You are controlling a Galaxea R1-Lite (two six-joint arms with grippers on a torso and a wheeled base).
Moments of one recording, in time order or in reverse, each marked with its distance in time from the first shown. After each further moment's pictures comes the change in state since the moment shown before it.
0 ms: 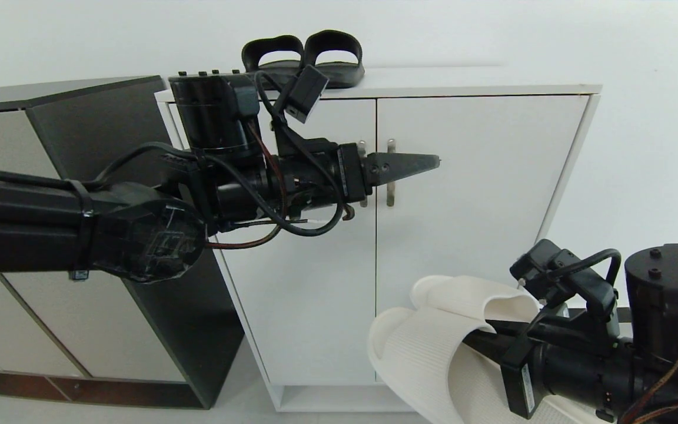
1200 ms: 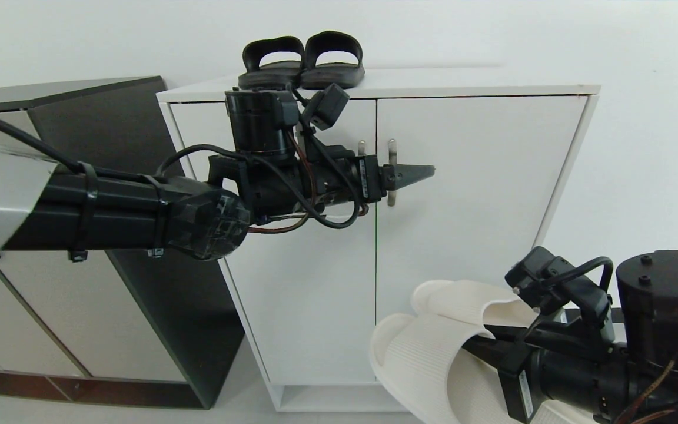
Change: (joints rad) left arm 0.040 0.159 -0.170 0.092 0.150 0.145; right arm 0.000 0.011 0.011 0.000 -0.001 -0.017
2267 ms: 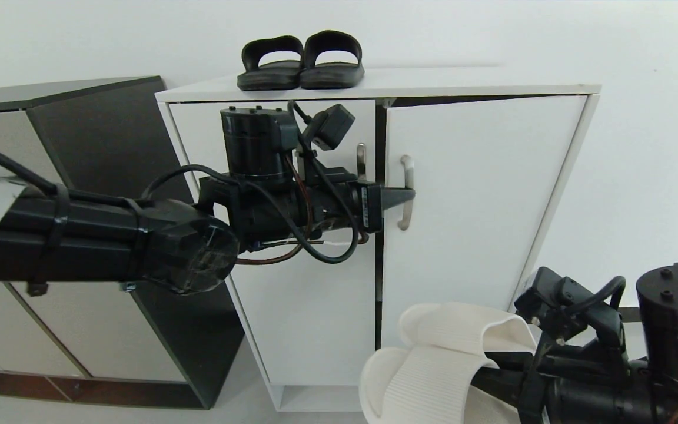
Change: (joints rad) left arm -0.059 -0.103 0.187 -0.054 0.002 0.035; right arm 0.008 -0.047 0.050 0.017 0.176 -0.037
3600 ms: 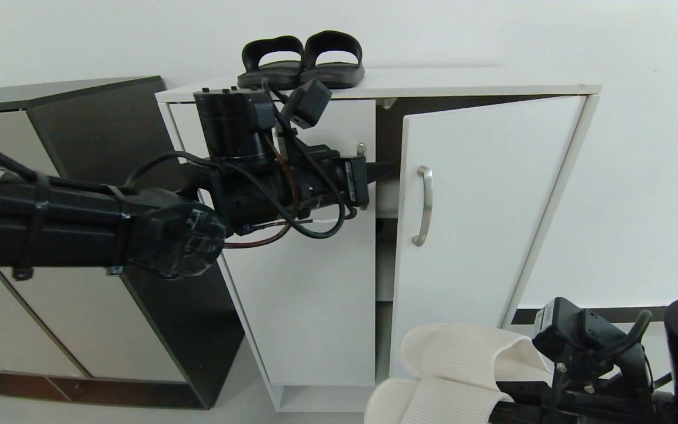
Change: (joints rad) left arm 0.033 0.006 -0.046 -0.040 0.051 -0.001; right arm 0.039 -0.047 0.068 -0.003 0.007 -0.018
